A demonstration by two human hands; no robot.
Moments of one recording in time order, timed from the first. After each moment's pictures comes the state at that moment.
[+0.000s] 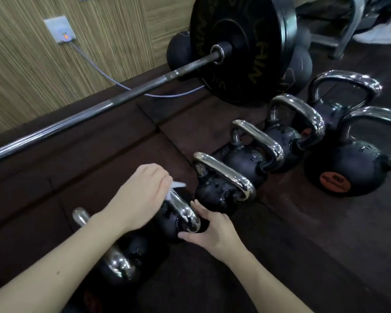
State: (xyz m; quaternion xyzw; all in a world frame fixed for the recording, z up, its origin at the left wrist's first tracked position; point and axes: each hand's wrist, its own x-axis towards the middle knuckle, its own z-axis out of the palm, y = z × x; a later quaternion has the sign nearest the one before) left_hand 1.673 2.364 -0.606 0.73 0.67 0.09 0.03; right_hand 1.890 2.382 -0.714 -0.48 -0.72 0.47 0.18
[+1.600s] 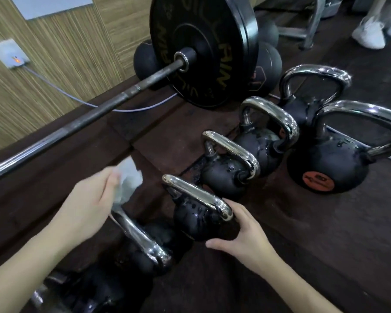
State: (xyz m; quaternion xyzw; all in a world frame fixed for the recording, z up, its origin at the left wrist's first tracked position) left_hand 1.650 2.411 -0.582 0.65 0.71 0.25 0.10; right_hand 1.987 2.430 -0.727 -0.51 -0.68 0.44 0.30
